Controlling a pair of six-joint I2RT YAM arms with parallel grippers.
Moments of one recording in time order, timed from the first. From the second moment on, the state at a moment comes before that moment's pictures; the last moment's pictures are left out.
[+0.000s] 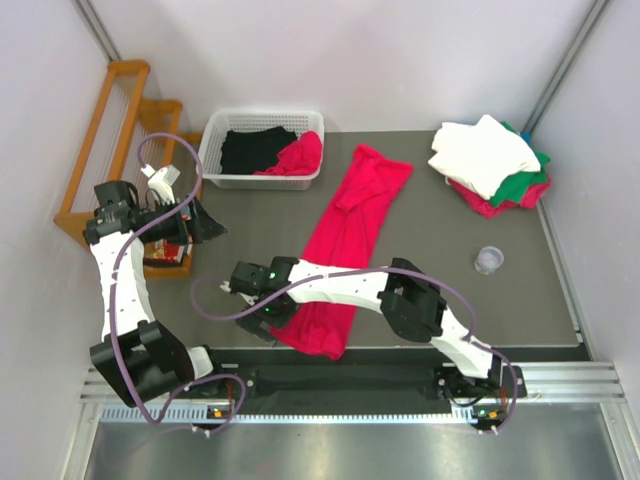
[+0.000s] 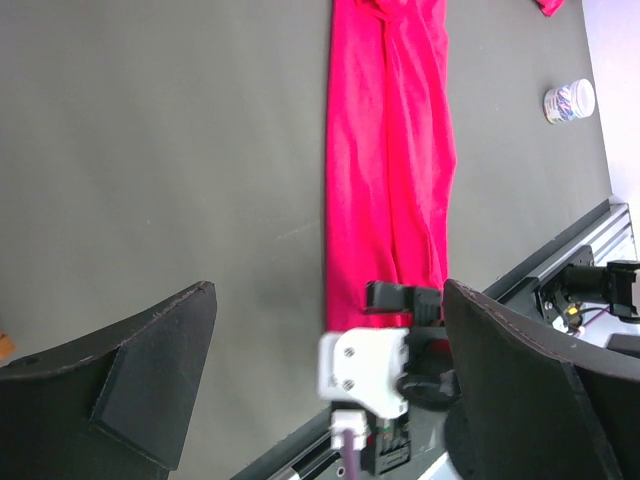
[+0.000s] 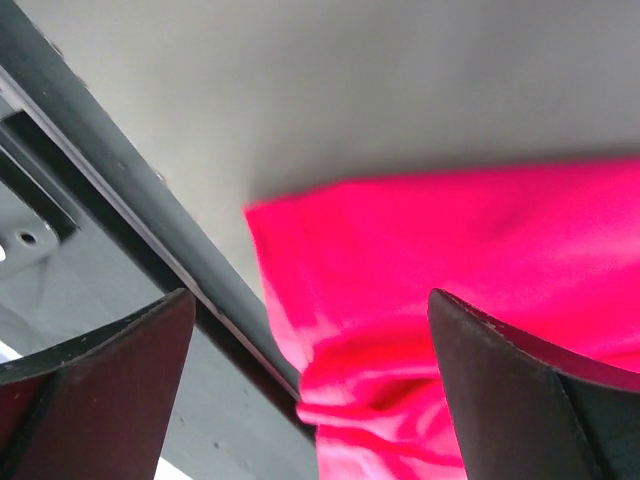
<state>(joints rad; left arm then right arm) 0.43 1.26 1.21 -0.98 0.94 0.23 1.28 2.29 1.95 -0.96 -0.04 0.21</state>
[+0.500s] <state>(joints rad) 0.43 1.27 1.23 -0.98 0.95 0.23 1.24 1.80 1.54 -0.95 0.04 0.29</state>
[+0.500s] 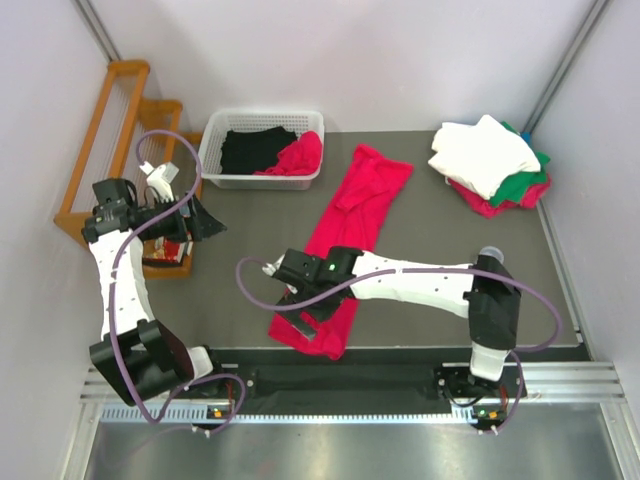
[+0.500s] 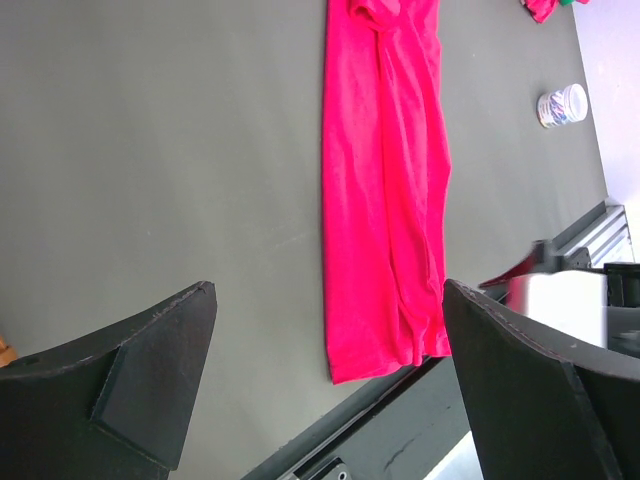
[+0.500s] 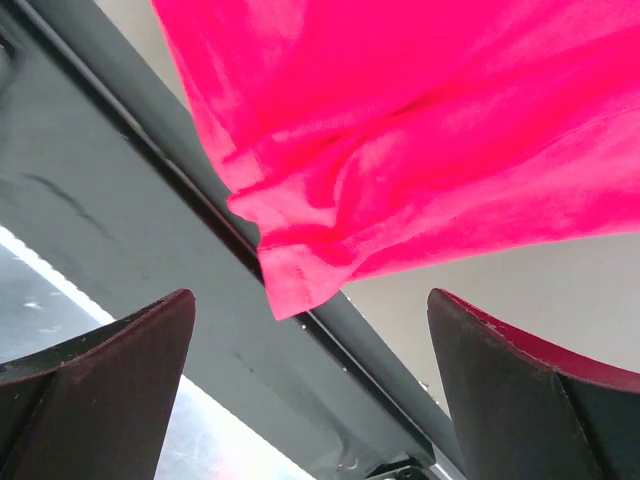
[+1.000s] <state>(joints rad) 0.43 1.27 1.23 -0.97 0.95 0.23 1.28 1.94 1.50 -0.90 -0.06 0.28</state>
